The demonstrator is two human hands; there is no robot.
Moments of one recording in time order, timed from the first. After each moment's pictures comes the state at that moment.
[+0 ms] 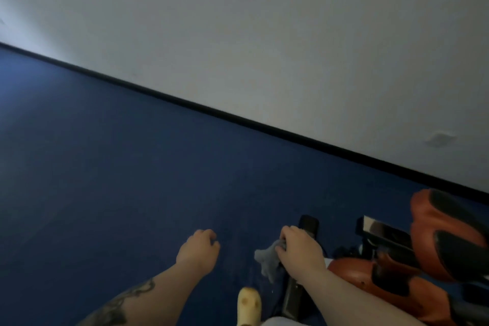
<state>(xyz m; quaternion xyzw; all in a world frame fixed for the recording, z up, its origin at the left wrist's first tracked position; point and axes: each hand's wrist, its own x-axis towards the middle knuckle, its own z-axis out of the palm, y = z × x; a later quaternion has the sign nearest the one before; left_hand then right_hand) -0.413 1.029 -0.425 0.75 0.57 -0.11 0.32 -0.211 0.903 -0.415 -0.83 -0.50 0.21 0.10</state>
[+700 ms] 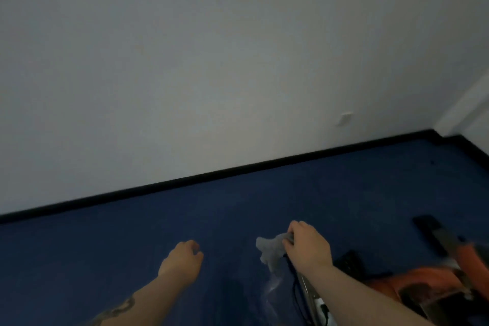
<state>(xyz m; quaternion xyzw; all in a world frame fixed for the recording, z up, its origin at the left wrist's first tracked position) -0.163 1.390 -0.425 0.87 0.35 -0.22 0.27 -0.044 1.132 -0.391 -0.96 -0.16 0.16 0.17</state>
